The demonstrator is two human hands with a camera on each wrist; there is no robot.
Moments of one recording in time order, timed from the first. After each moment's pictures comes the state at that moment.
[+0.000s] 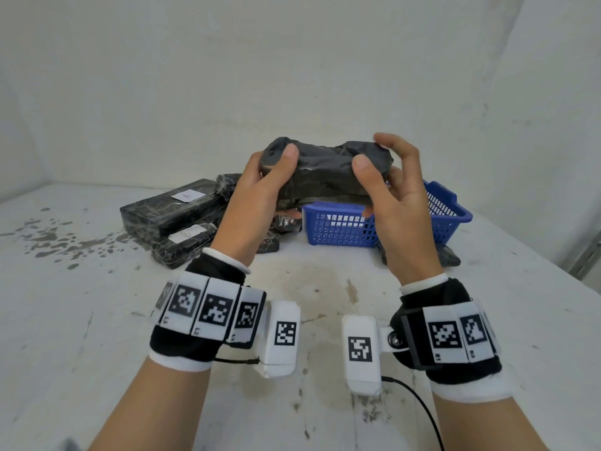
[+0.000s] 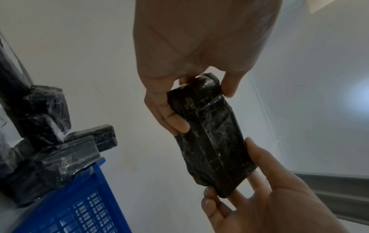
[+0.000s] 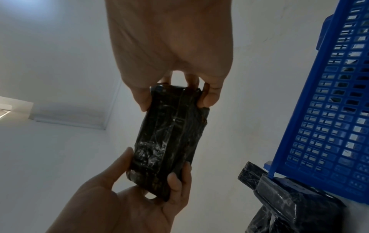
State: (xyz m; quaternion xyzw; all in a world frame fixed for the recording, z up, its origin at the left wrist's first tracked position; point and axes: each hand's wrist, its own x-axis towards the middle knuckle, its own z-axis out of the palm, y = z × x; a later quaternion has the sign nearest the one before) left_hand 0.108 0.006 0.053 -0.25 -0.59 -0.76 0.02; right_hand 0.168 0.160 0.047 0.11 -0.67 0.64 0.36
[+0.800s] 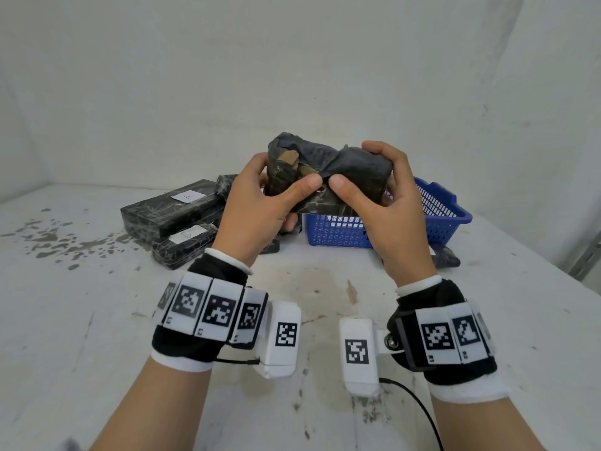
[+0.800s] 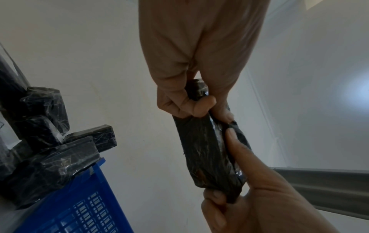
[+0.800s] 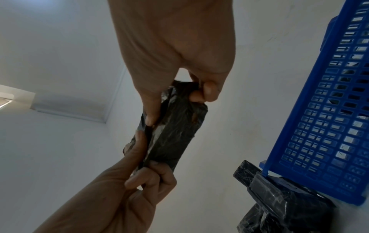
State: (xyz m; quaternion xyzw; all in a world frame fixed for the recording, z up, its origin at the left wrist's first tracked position) left_hand 0.105 0.006 0.046 -0.30 -0.62 -0.72 0.09; right_hand 0.167 0.160 0.043 0.10 -0.70 0.59 0.39
